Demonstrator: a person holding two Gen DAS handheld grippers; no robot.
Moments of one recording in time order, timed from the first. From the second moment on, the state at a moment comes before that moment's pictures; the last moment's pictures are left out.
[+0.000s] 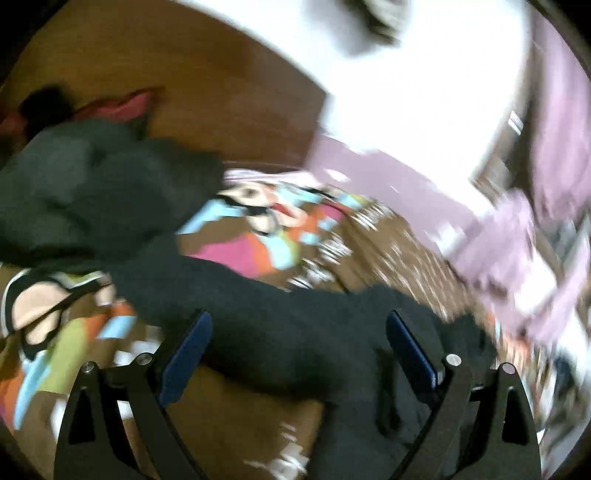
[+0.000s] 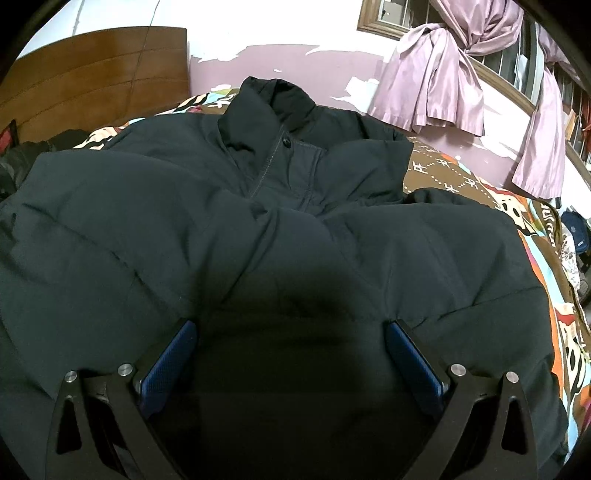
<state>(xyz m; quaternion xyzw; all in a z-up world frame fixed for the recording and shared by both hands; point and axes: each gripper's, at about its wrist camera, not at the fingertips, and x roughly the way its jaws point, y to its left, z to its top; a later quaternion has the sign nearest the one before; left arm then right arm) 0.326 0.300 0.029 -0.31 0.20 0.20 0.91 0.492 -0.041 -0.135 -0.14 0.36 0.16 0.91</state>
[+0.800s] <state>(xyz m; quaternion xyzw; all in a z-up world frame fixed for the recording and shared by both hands) 0.294 0.443 -0.071 -0.47 0.17 0.37 0.79 0.458 0.040 -0.107 -0.07 0.38 0.29 0.88</state>
